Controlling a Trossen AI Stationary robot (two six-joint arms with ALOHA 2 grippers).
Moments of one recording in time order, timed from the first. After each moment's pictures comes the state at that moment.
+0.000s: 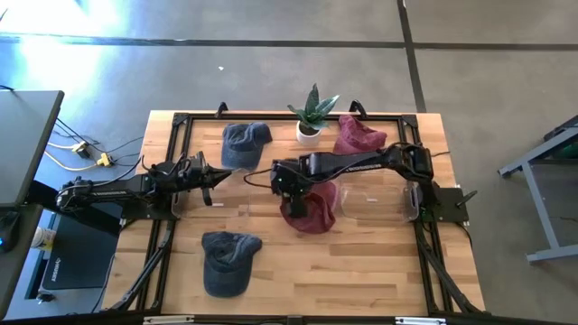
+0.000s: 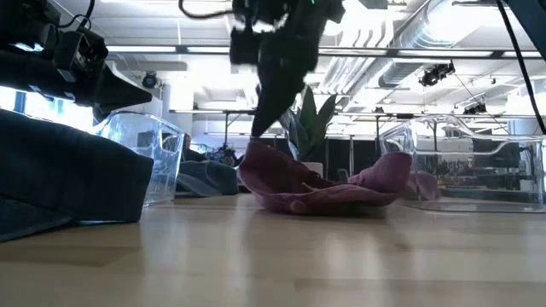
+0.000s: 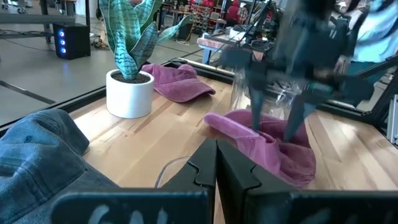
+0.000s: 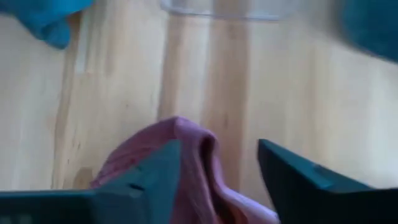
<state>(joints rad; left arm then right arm) 0.12 0.13 0.01 0.03 -0.16 -0.21 -0.03 2.04 1.71 -0.79 -0.03 -0.08</state>
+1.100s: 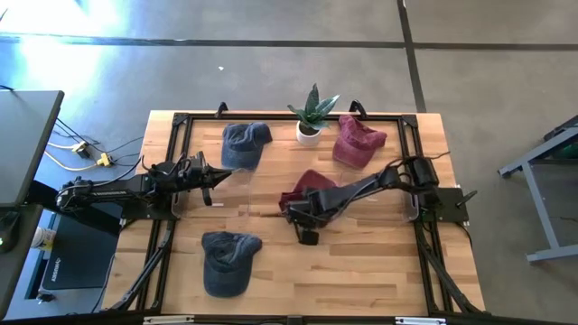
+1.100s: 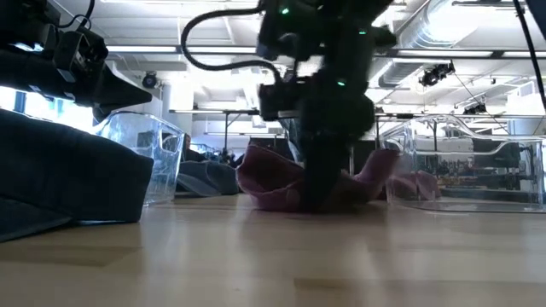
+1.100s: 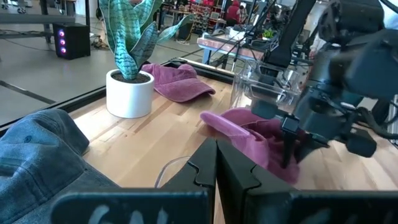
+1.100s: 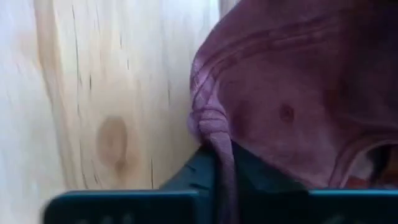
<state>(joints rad) 0.12 0.13 0.01 0.03 -0.17 -0.21 0.14 2.03 1.37 -0.57 0.05 0.26</state>
